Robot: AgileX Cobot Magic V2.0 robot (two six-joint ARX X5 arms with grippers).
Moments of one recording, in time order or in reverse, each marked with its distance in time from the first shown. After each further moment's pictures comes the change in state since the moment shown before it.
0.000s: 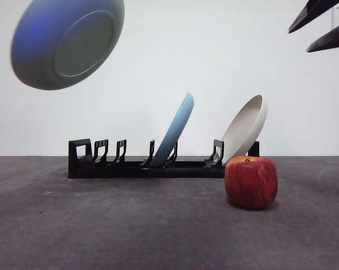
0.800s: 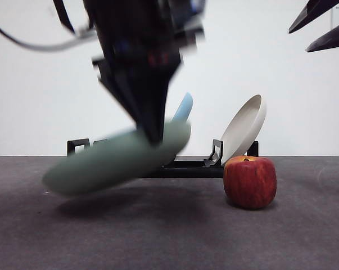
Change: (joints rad) left arm -0.391 0.251 -0.383 0.329 -0.320 -0.062; right arm 0.000 0.001 0.000 0.000 0.000 0.000
